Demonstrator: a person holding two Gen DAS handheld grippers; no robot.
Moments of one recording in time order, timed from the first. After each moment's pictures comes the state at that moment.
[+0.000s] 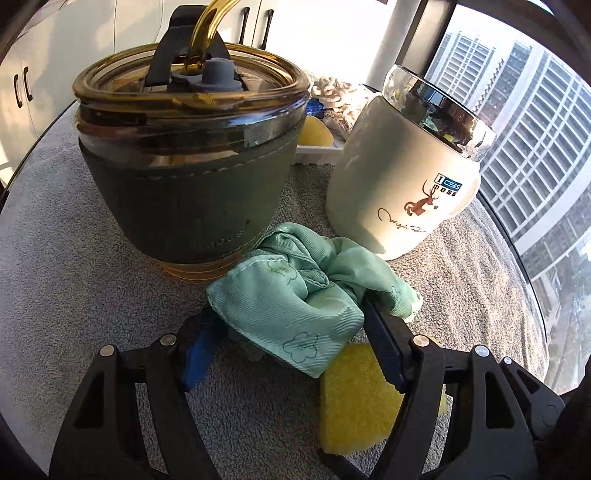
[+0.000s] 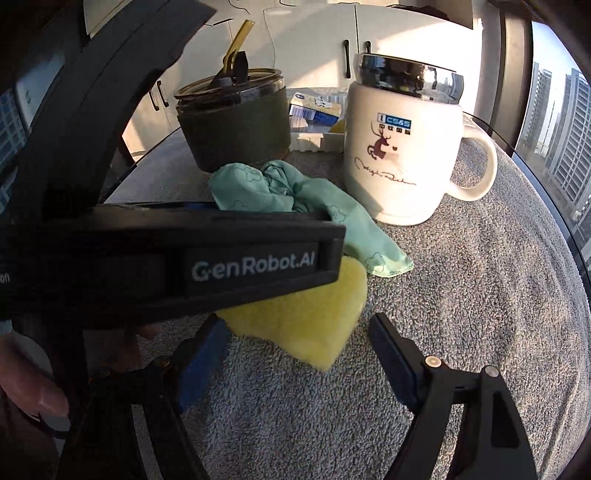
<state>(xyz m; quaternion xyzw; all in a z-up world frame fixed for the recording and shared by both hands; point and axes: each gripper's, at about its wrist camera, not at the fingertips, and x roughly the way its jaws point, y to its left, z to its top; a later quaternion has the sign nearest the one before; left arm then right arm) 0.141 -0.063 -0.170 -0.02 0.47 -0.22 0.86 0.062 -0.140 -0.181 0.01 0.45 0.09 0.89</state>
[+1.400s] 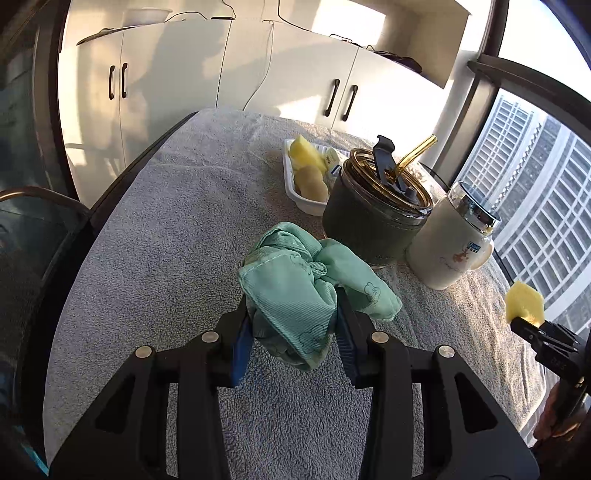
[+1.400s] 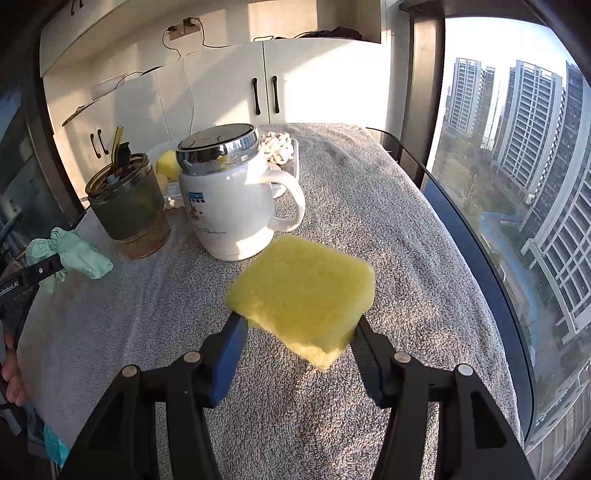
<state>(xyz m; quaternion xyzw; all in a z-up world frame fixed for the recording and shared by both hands) 0.098 0.052 -0.128 -0.09 0.39 -0.11 0.91 0.036 -0.262 -0.124 0.03 0.41 -0.03 0.91</state>
